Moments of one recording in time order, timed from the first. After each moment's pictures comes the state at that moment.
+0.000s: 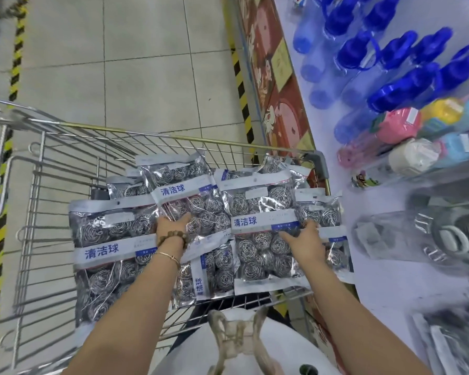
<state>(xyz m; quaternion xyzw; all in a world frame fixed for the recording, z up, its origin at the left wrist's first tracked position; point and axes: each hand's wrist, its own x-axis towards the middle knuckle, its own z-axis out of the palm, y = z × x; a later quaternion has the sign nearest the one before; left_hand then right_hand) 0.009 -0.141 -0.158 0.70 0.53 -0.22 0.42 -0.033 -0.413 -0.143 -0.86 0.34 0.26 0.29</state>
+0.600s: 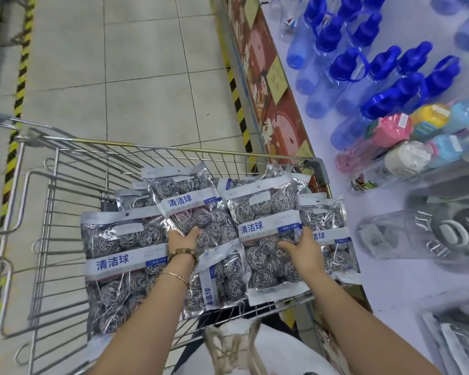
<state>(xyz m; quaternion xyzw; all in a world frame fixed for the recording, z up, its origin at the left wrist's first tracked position) -0.011 -0.148 -0.136 0.68 0.50 -0.20 0.49 -0.048 -0.392 -0.135 -0.87 0.30 0.23 0.32</state>
